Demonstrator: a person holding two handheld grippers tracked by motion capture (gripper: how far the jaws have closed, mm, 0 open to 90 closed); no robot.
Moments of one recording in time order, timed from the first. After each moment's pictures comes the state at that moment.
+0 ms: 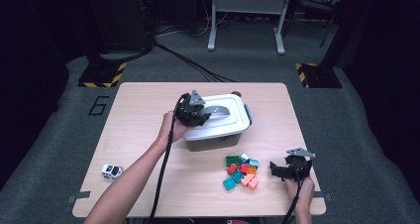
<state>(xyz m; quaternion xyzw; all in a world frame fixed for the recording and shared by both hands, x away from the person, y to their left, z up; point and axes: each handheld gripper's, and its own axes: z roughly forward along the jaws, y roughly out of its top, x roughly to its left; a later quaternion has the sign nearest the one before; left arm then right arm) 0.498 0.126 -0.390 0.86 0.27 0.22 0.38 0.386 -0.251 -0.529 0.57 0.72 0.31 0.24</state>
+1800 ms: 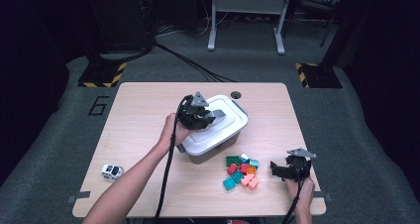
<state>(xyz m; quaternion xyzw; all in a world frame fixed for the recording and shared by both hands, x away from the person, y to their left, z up) 0.478 0.116 -0.374 0.86 0.26 0.18 0.40 0.384 -0.252 -0.529 0.57 0.72 0.31 0.24</state>
